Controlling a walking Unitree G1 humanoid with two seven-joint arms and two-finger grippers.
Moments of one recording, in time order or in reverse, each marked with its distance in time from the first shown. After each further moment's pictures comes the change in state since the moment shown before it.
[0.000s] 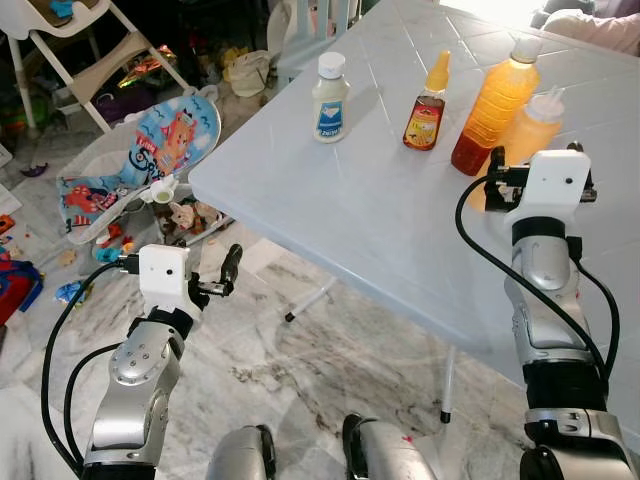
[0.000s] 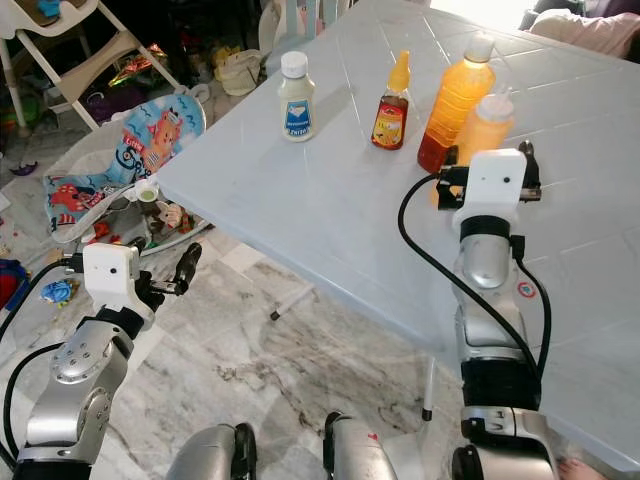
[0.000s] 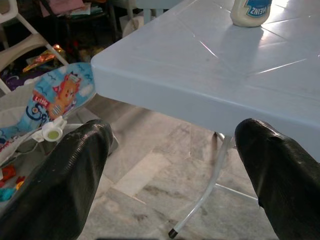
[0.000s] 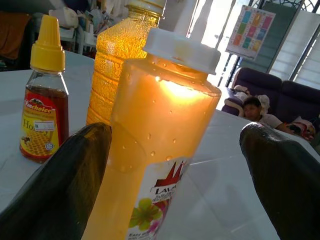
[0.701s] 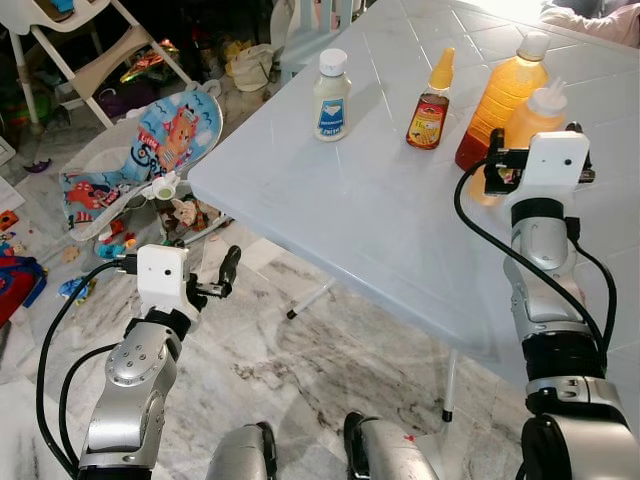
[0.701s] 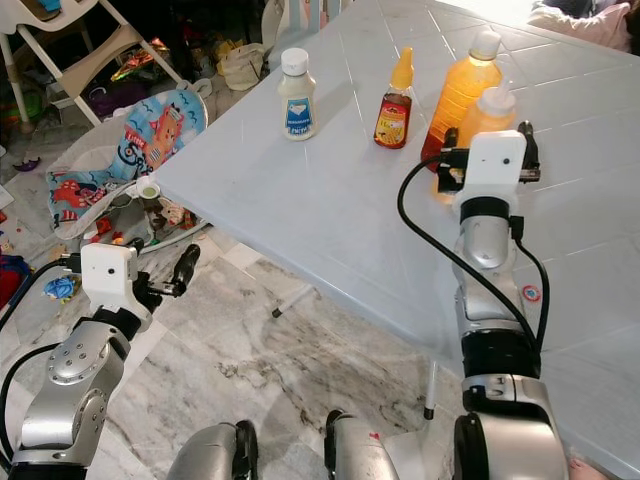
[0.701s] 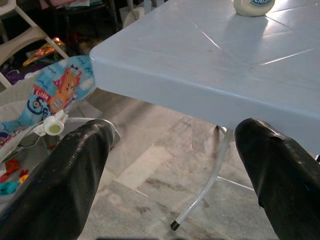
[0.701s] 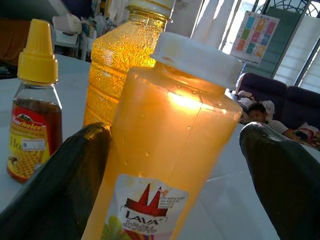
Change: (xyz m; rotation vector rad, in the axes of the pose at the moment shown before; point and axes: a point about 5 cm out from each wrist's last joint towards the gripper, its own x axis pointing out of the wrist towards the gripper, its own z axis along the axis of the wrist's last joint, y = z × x) left arm -0.003 0.000 -0.001 0.006 0.022 -0.002; right arm 0.023 0.001 0.002 0.003 -0.041 0.004
